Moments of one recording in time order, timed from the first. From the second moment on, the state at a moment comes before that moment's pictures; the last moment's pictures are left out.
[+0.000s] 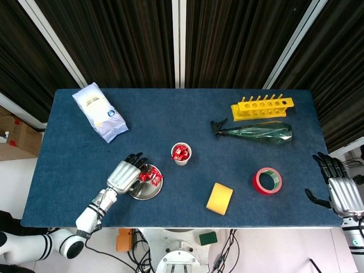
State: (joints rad) left arm -0.62 -1.59 0.03 -1.46 1.33 1.10 0.40; right arm 0.12 -1.06 0.03 -1.57 -1.52 1.40 0.22
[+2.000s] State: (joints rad) left arm -0.93 -1.58 -0.33 -1.70 0.84 1.01 0.73; right arm 0.12 -1.06 0.03 -1.57 -1.52 1.40 0.23
